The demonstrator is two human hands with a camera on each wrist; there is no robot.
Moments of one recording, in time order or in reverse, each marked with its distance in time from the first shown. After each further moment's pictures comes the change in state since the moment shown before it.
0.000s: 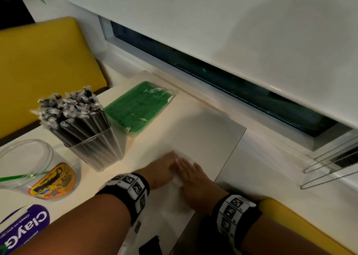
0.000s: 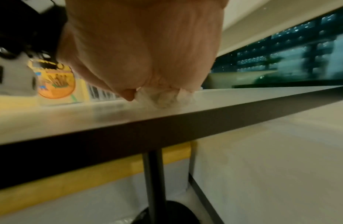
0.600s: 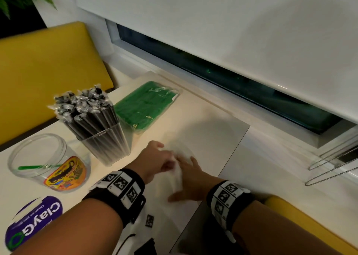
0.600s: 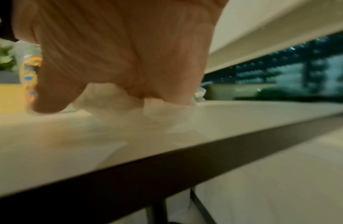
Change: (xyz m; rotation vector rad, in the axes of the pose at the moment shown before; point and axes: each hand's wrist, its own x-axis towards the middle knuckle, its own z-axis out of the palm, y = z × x) left_hand -0.035 0.013 -0.023 -0.894 0.296 -0.291; right_hand 0.004 -0.032 -0.034 0.200 -0.120 0.105
